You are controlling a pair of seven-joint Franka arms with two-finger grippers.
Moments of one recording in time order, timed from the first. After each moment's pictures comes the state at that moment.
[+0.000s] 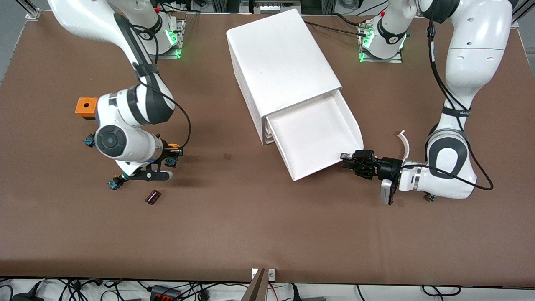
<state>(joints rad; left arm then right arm) -0.01 0.76 -0.02 -1.46 -1.05 1.59 0.89 0.29 0.49 0.00 -1.55 0.10 1.85 0.34</state>
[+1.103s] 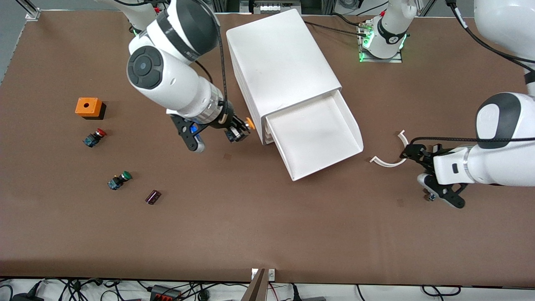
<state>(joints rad) -0.03 0.59 -0.03 -1.13 -0.12 1.52 0.51 0.57 0.52 0.01 -1.19 0.35 1.85 1.57</state>
